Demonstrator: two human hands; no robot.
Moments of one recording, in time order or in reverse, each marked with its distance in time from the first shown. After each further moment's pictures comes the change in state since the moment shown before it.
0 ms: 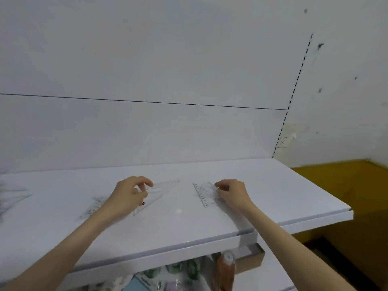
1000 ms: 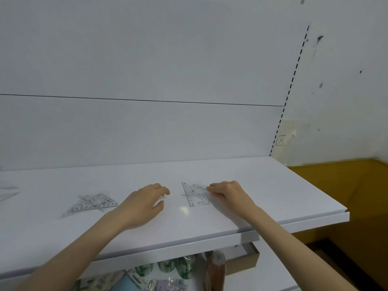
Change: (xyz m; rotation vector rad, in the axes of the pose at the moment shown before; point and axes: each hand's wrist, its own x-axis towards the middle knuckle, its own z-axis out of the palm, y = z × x) left_hand 0.005 0.026 0.063 0.672 -0.248 0.283; right_hand -0.003 0.035 -0.024 -0.209 0.032 -0.633
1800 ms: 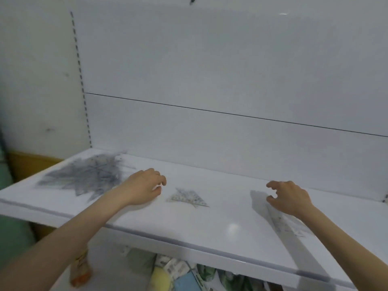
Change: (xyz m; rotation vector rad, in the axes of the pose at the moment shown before) left_hand -0.127 -0.142 -0.093 0.278 0.107 -0.283; right_hand 0.104 -0.062 0.013 -0.302 -0.305 0.320
